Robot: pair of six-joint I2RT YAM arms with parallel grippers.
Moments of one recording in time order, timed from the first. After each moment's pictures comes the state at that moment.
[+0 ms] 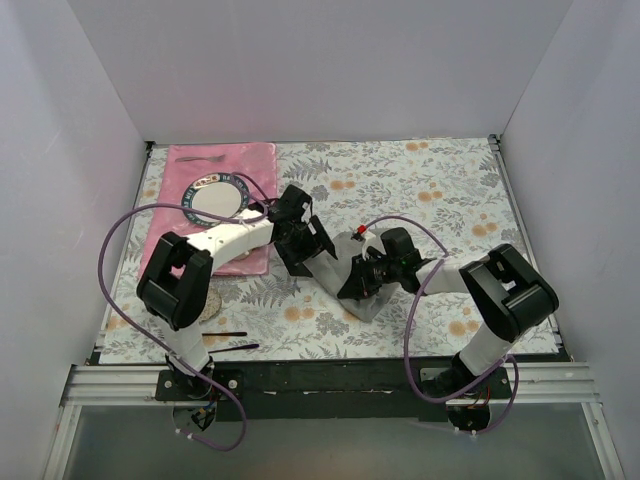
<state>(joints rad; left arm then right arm) -0.59 1.77 1.25 -0.61 0.28 -1.09 0.59 1.63 0.58 0.31 -0.67 0.32</state>
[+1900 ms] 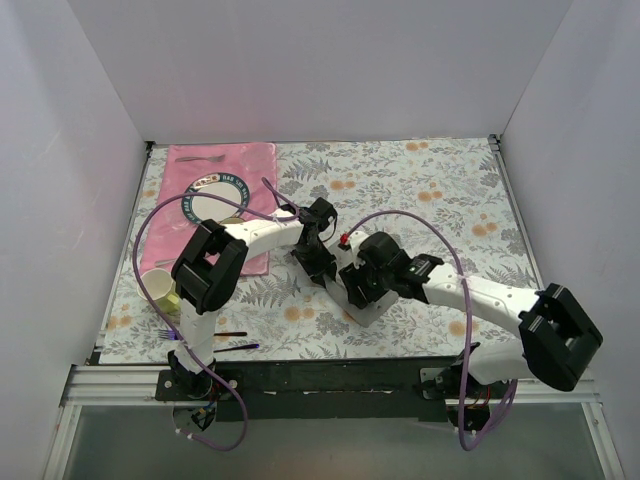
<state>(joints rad) -0.71 2.00 1.40 -0.79 0.16 -1.24 0.83 1.31 0.76 -0.36 -0.10 0.15</state>
